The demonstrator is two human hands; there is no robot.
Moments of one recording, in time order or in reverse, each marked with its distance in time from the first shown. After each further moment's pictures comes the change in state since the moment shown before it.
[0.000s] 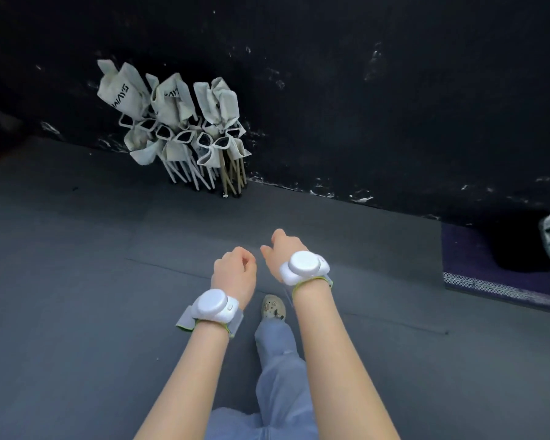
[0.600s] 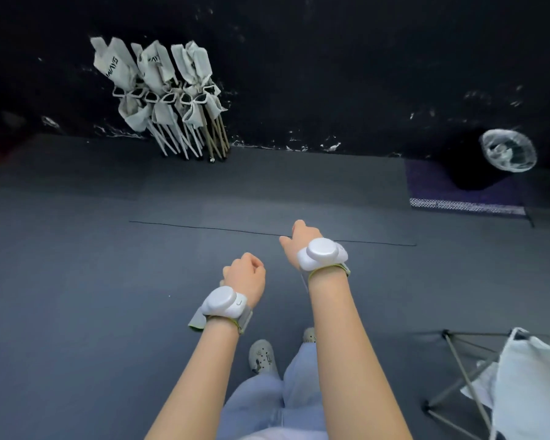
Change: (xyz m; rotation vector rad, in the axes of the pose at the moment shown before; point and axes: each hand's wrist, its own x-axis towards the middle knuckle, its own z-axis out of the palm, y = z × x) left_hand -0.334 -0.090 0.069 0.170 -0.161 -0.069; right_hand -0.281 0.139 0.166 0.128 0.107 0.130
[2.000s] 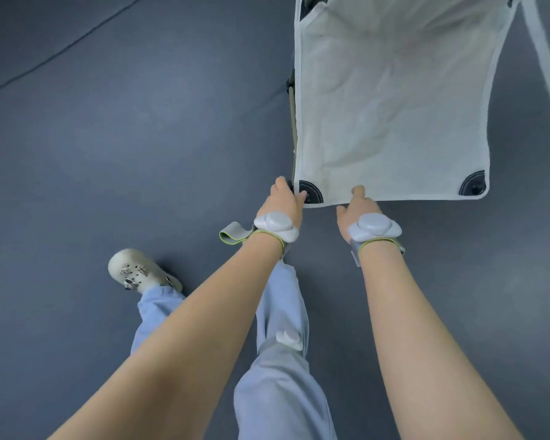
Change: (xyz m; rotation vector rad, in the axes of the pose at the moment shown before) left_hand -0.213 0.100 0.760 0.543 -0.635 0.192; right_hand -0.096 0.839 0.220 0.292 -0.038 0.746
